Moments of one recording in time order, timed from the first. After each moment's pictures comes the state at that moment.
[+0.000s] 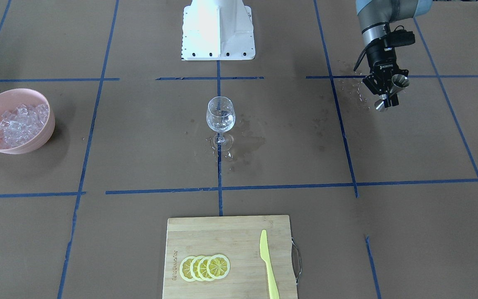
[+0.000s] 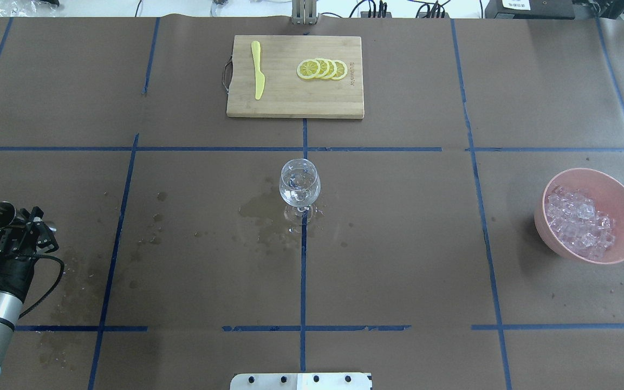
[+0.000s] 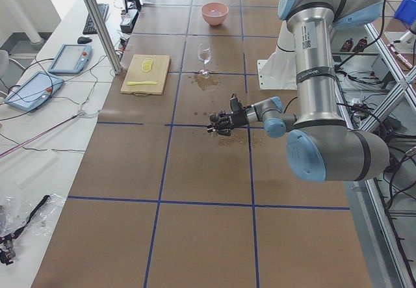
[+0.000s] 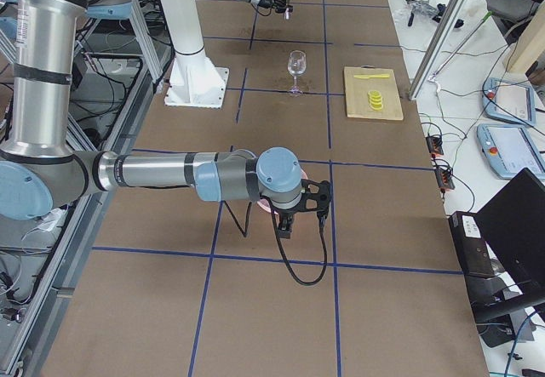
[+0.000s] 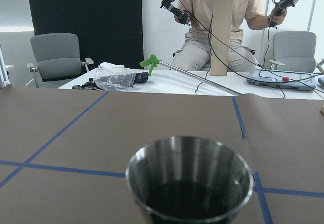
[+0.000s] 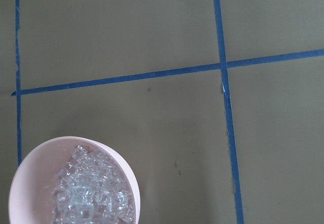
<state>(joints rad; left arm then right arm) -0.11 -1.27 -2.00 -2.09 -0.44 -1.71 1.62 -1.75 1.83 -1.51 2.54 0.19</state>
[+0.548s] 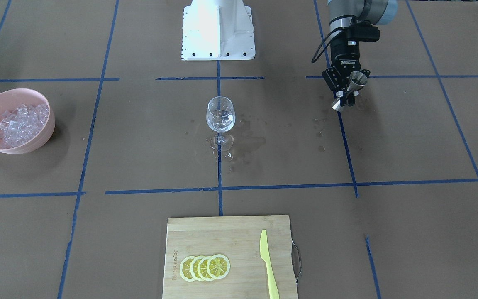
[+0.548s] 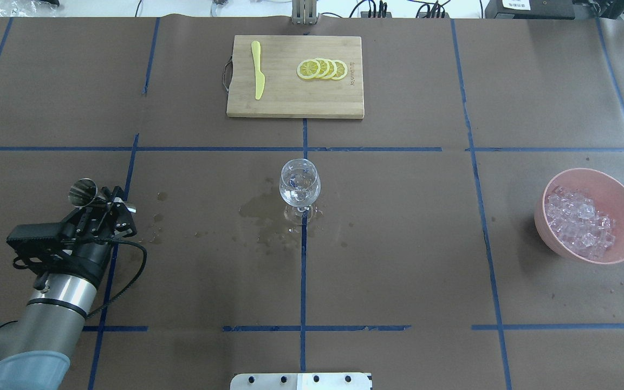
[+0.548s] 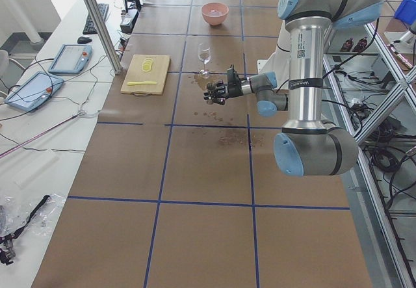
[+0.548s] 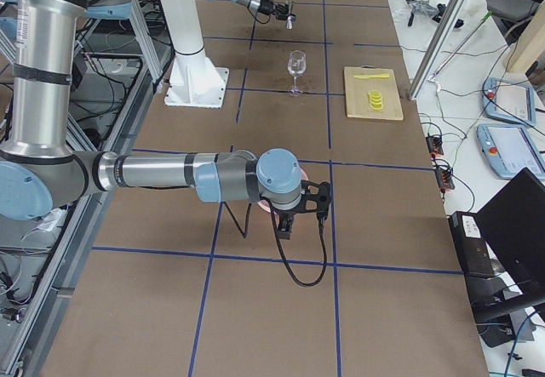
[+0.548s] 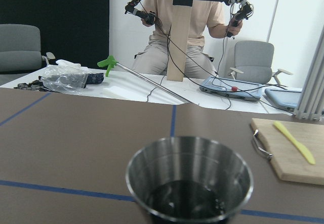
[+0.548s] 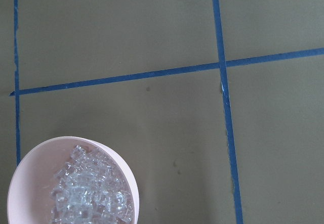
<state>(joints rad) -0.13 -1.53 -2.00 -2.21 -0.45 -1.42 1.62 -1.75 1.82 -1.51 2.54 0.19</state>
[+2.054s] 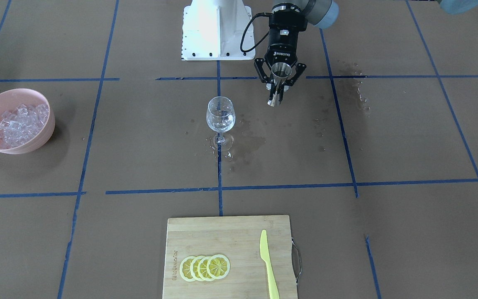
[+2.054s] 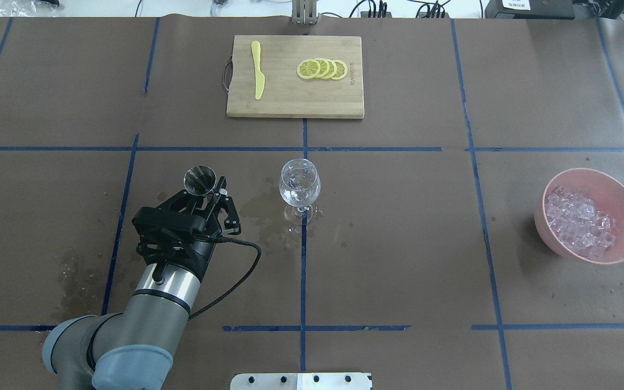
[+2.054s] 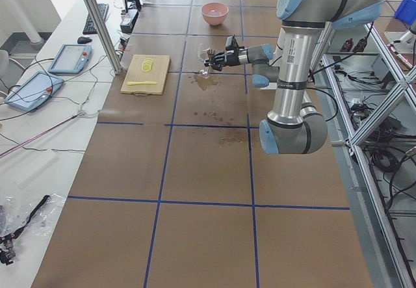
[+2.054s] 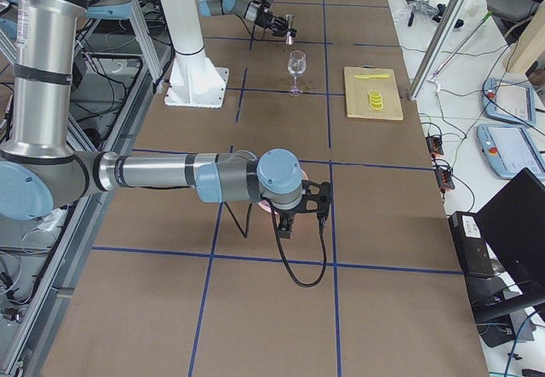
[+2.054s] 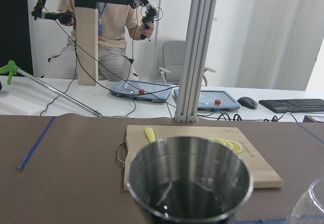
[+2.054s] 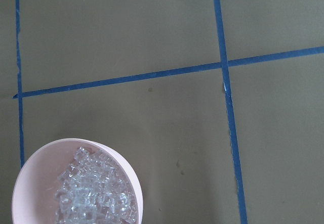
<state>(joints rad) -0.13 -1.89 -1.91 -2.22 -0.49 -1.00 1.62 -1.74 1.82 -1.51 2.55 0.20</state>
